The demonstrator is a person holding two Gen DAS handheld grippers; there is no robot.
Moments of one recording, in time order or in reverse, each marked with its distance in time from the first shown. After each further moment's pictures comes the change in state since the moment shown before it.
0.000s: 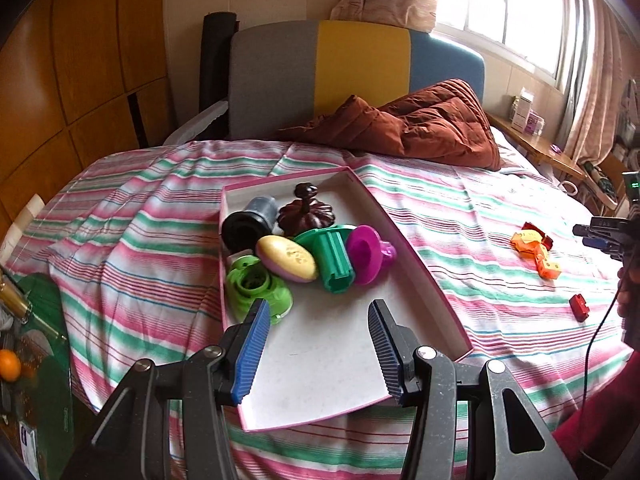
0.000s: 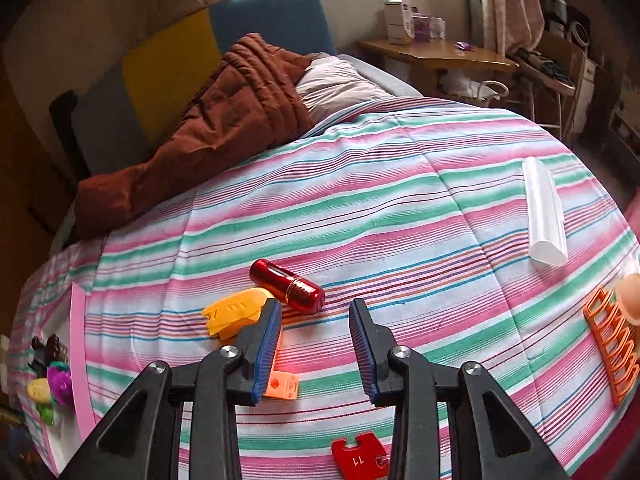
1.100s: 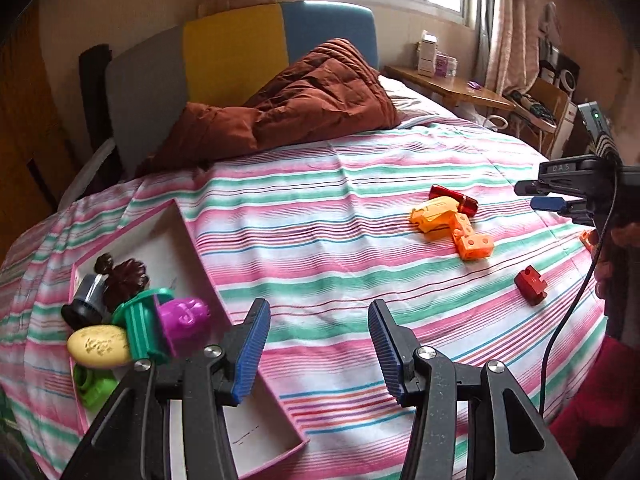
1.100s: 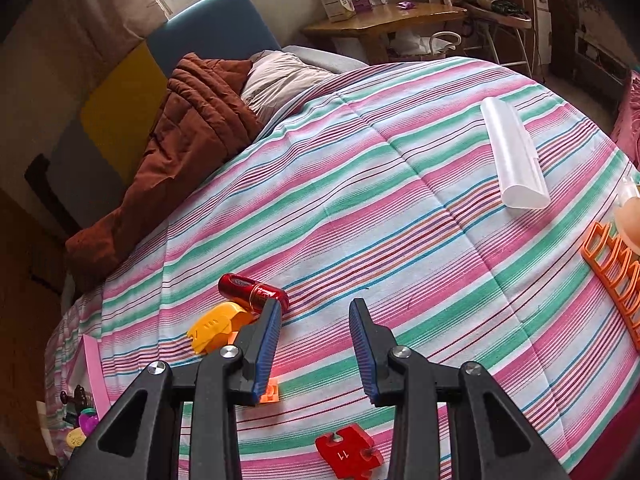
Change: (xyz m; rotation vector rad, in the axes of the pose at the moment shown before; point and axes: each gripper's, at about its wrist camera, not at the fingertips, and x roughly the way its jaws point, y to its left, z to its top) left arm 0.059 -0.156 0.034 0.302 0.061 -0.198; right arm 0.000 -0.040 0.003 0.221 0.047 0.033
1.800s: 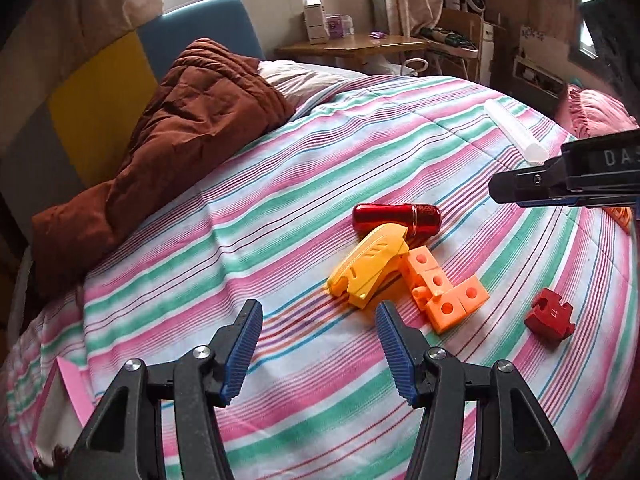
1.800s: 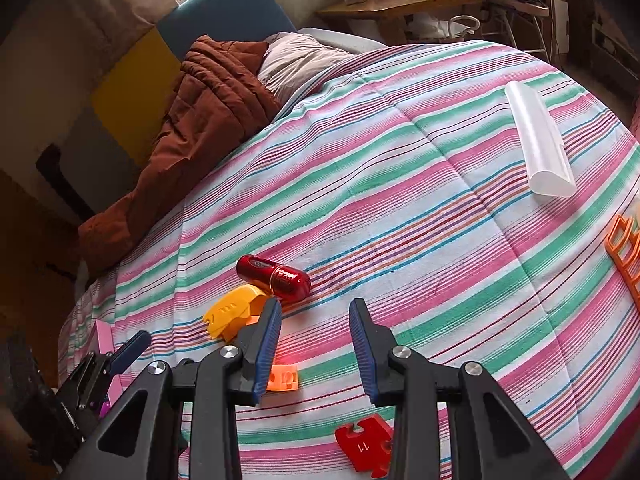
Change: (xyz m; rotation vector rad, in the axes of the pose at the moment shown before) left arm 0.118 -0.084 0.077 0.364 0.040 -0.153; right arm 0.007 0.007 -0.003 -0.011 0.065 0.064
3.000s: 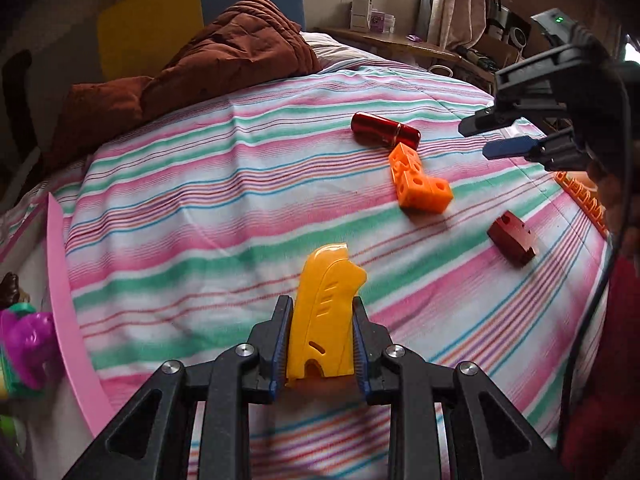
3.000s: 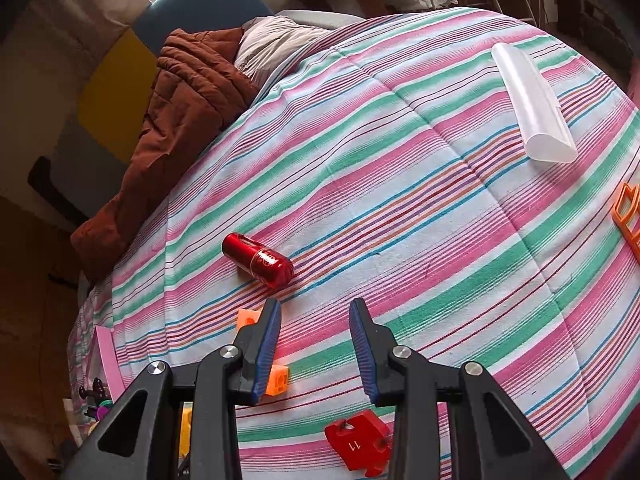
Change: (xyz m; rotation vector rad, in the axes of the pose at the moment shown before) left arm -0.045 -0.021 -0.110 -0.255 0.019 -0.027; right arm 0.017 -0.022 0.006 0.078 0.075 0.001
